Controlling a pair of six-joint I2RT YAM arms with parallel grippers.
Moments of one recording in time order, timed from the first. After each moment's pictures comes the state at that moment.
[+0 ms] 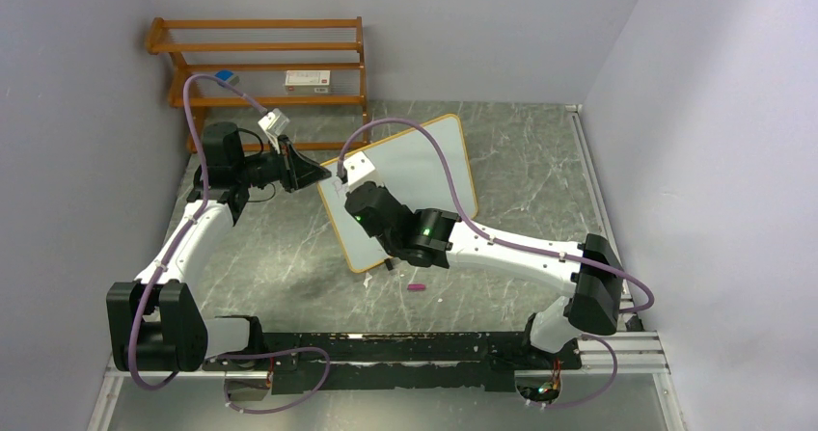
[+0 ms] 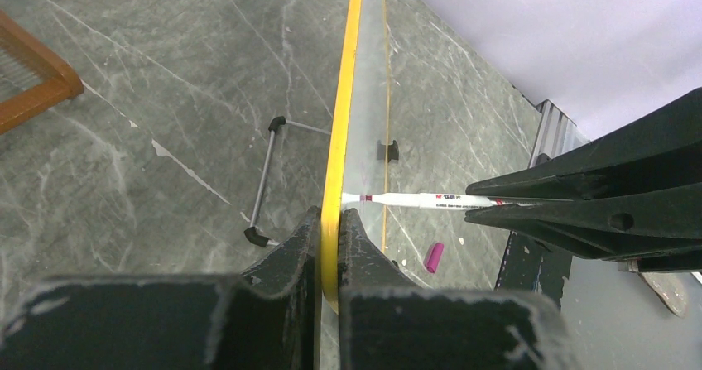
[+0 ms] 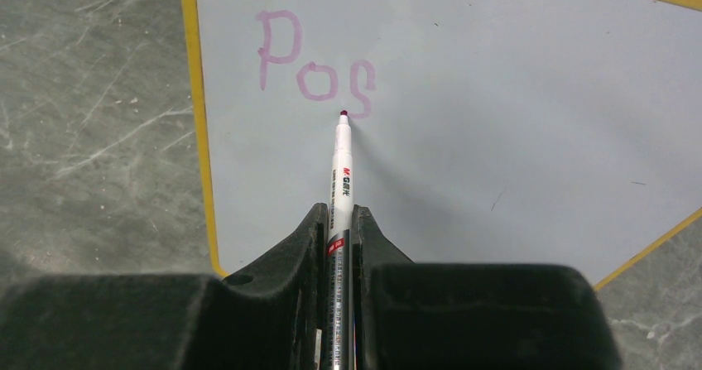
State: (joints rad) left arm -0.03 1.26 0.88 0.02 1.05 -0.15; right arm 1.19 1.55 1.32 -0.36 0.62 0.14
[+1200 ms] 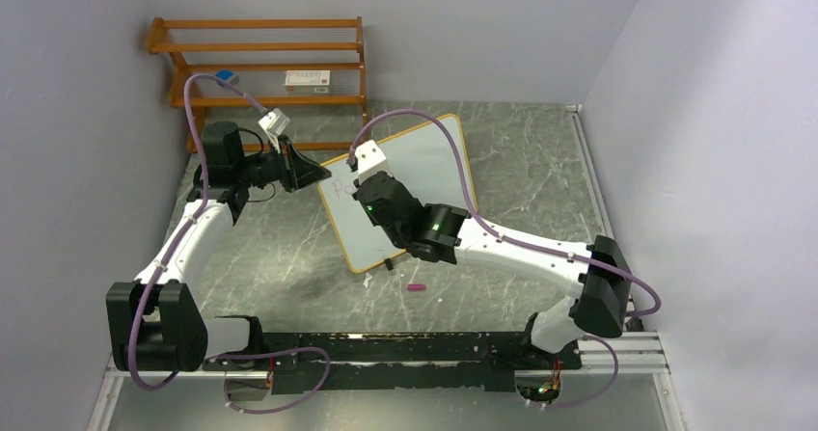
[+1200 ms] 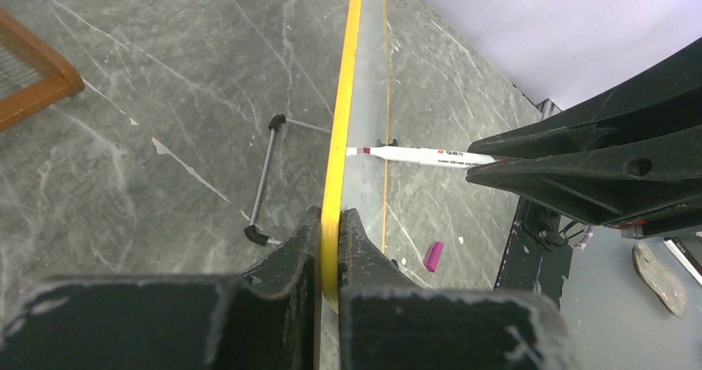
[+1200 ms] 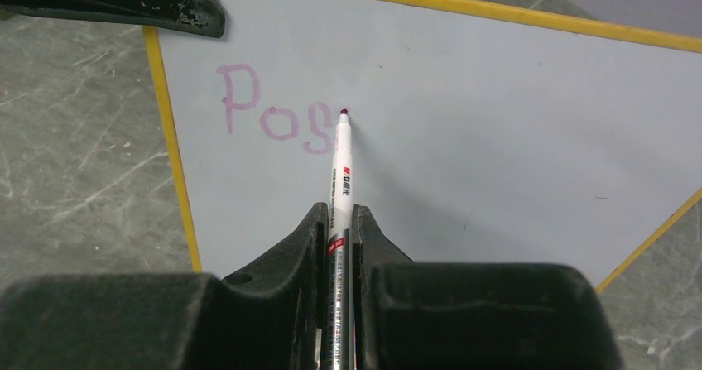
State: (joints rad) left arm -0.03 1.26 0.88 0.00 1.05 -0.14; right arm 1.14 1.52 1.29 -0.26 0.62 0.12
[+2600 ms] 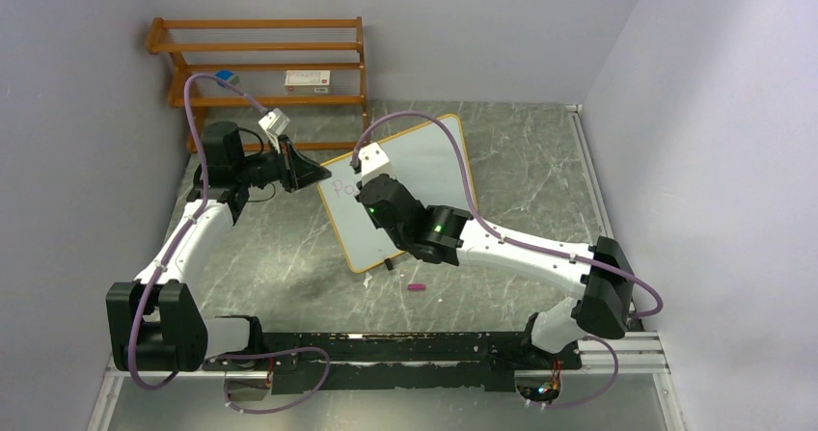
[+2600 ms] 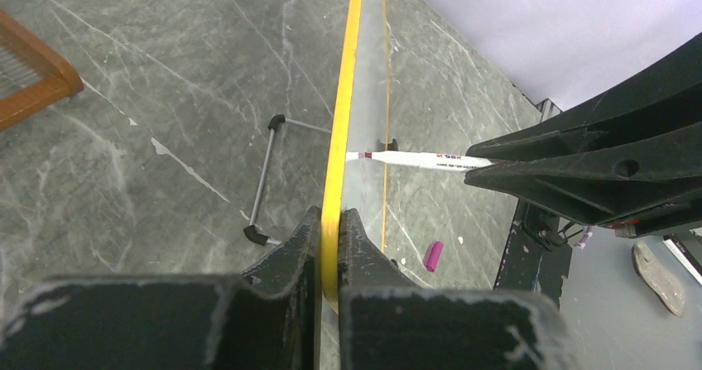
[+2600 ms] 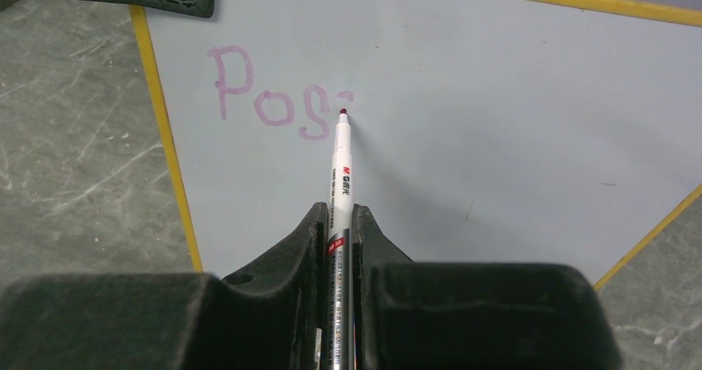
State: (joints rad) left arm -0.03 1.26 0.88 0.00 1.05 -0.14; right arm 1.14 1.50 1.27 -0.27 0.62 0.14
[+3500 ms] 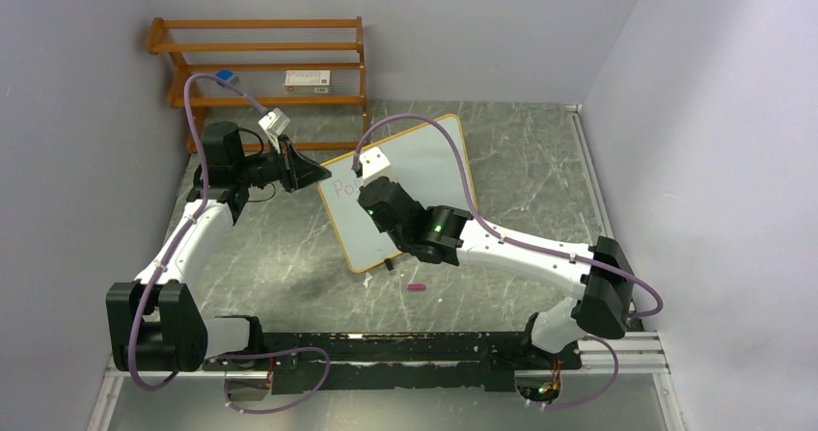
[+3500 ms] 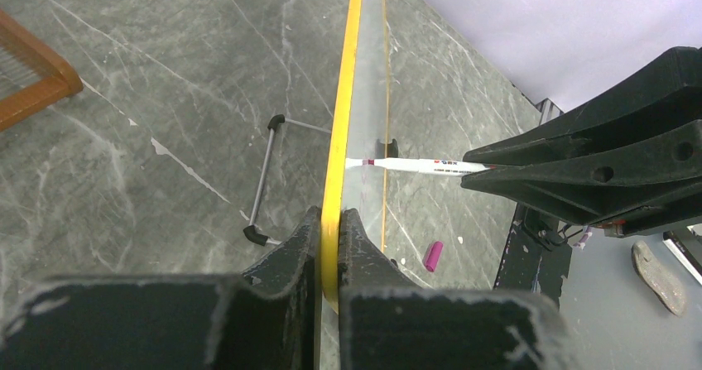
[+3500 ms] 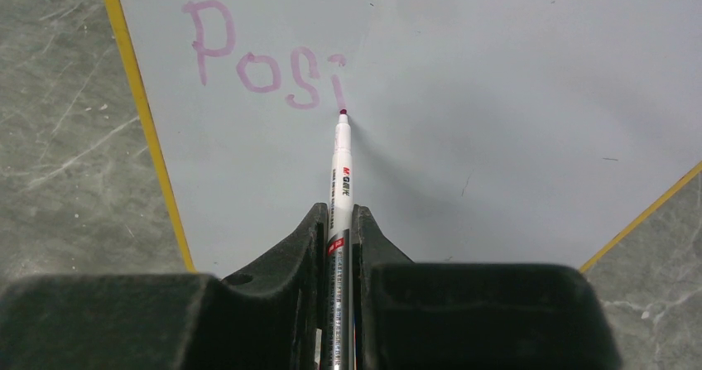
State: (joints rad) left arm -0.03 1.26 0.88 0.00 1.05 -0.14; right arm 1.14 1.50 1.27 -0.35 0.62 0.16
